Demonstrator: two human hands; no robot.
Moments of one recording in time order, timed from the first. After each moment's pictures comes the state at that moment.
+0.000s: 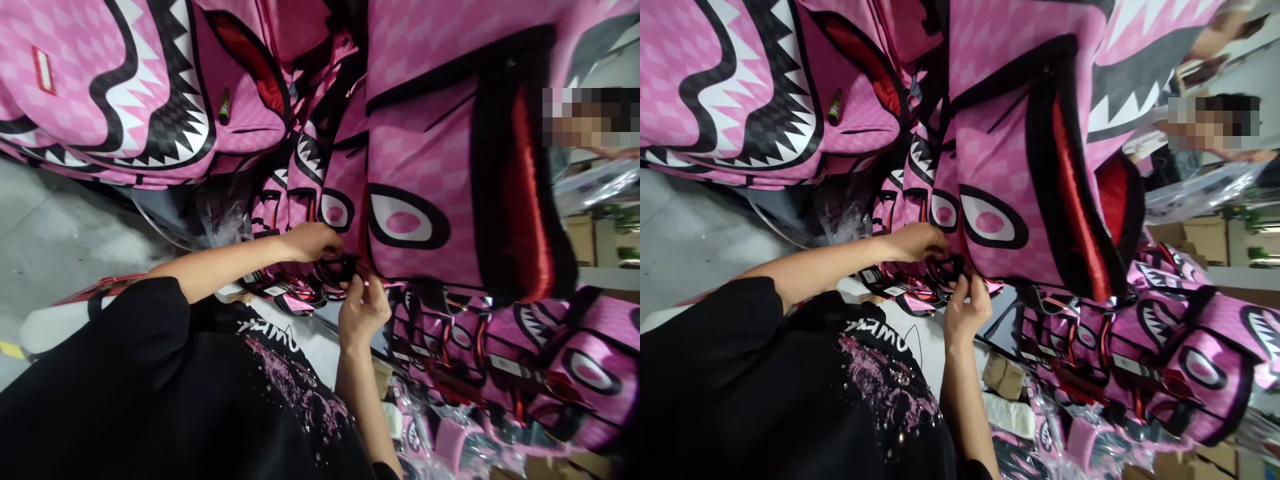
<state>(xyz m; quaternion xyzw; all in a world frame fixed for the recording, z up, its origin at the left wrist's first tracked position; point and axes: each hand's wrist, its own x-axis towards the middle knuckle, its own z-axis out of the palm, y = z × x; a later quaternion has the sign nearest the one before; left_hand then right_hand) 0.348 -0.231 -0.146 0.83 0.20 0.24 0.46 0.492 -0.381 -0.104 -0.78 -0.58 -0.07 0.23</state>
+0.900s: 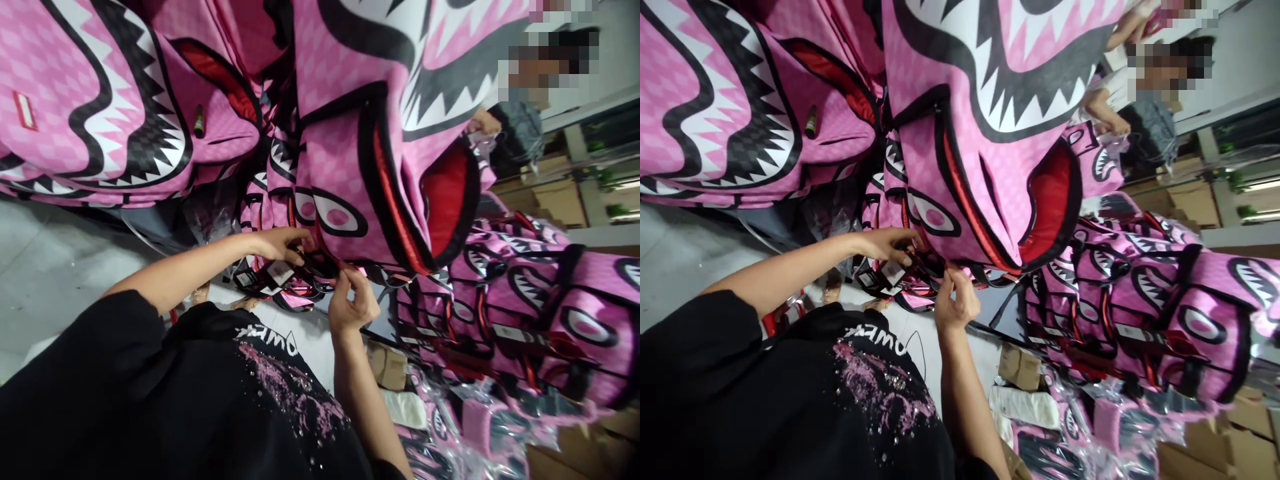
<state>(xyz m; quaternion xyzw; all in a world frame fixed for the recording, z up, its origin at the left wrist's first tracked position) 0.316 -0.239 -0.154 0.67 0.16 0.16 0.71 0.493 -0.396 -0.116 -0.72 -0.61 -0.17 0.29</state>
